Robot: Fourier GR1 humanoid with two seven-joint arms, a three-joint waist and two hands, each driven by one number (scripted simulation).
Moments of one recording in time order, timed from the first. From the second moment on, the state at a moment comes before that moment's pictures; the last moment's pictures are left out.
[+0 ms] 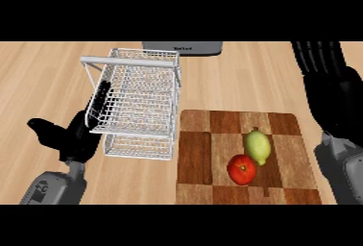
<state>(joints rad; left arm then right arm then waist) -0.18 0.27 -0.21 -1.53 0.37 0.19 0.08 -0.42 -0.35 0.10 -1.71 -0.24 -0.05 -0.16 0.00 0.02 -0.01</state>
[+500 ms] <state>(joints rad) -0.07 0.40 -0.16 -1.57 0.35 0.15 0.09 -0.19 -0.30 0.32 -1.76 -0.07 -0.11 -0.06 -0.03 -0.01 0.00</state>
